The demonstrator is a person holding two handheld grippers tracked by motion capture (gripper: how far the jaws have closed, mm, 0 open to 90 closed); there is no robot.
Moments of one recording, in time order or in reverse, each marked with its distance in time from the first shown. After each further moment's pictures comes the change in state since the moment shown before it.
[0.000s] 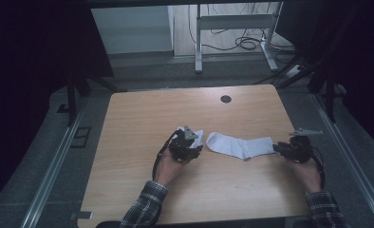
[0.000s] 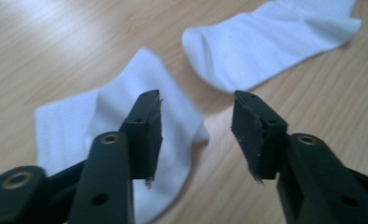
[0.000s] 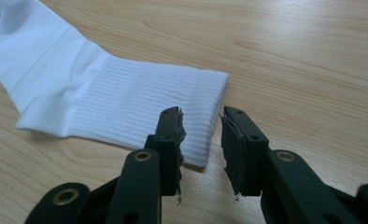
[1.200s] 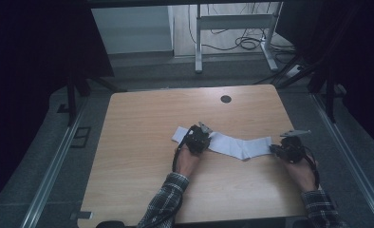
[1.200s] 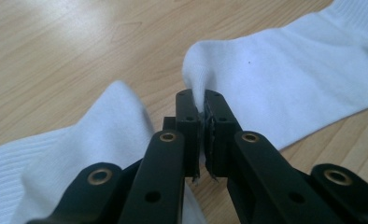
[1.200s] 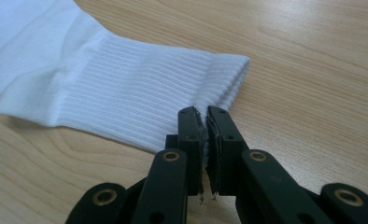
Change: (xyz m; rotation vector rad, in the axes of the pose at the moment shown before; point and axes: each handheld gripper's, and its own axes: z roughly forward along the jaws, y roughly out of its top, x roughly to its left) left arm -0.006 0.017 0.056 0.030 0.048 -0.062; right arm 0.014 0.001 0.015 0.076 -0.024 -0.072
